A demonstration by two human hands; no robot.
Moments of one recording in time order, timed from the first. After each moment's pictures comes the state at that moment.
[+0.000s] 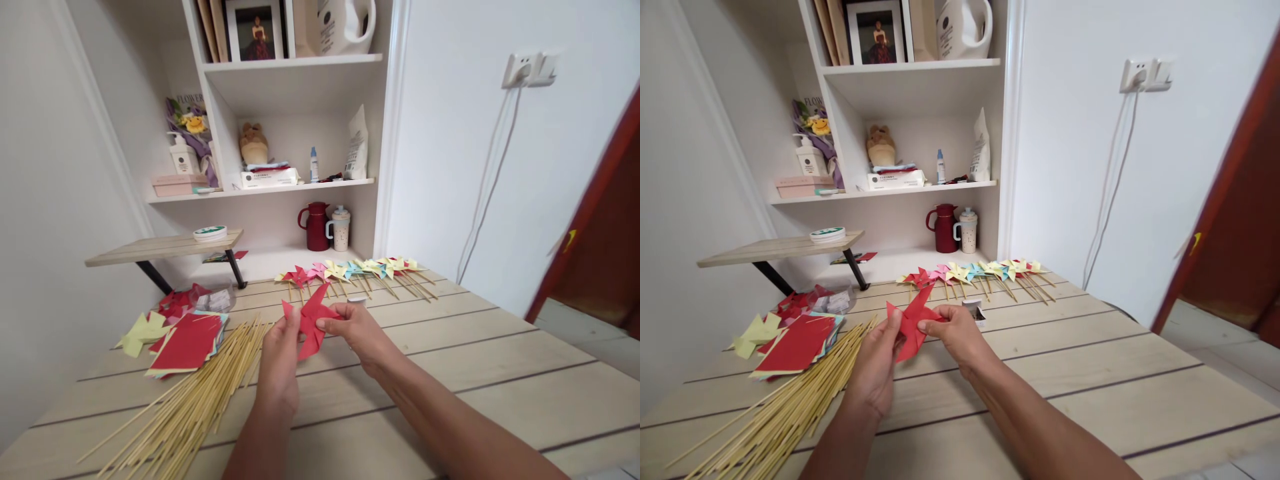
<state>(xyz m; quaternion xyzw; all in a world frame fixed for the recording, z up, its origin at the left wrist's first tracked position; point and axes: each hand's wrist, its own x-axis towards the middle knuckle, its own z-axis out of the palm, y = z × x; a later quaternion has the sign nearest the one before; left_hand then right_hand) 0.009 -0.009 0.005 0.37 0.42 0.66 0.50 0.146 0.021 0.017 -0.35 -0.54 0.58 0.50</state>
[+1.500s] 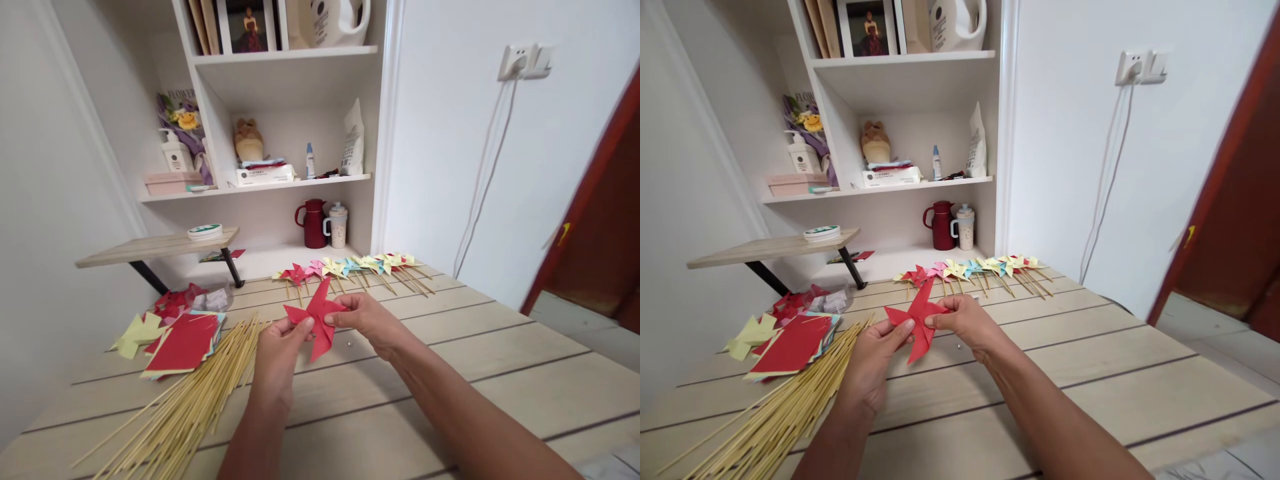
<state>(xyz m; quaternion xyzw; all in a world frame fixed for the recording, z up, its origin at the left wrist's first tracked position) 0.003 -0.008 0.008 0.42 0.48 0.60 0.48 0.171 0.030 0.027 -0.36 -0.58 0.59 0.44</state>
